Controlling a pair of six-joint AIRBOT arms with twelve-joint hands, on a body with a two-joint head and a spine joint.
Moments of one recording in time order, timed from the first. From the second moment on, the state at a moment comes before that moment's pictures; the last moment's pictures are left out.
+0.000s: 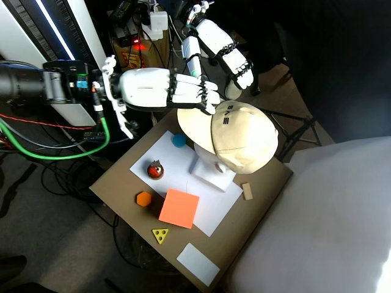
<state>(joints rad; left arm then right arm) 1.34 -1.37 0.94 -0.79 -1.63 1.09 -0.82 -1.50 0.99 0.35 1.08 -1.87</state>
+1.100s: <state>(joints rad) 1.12 -1.14 0.44 -1.02 -1.61 1.59 -0.53 -0.83 0.61 1.14 0.41 -2.07</state>
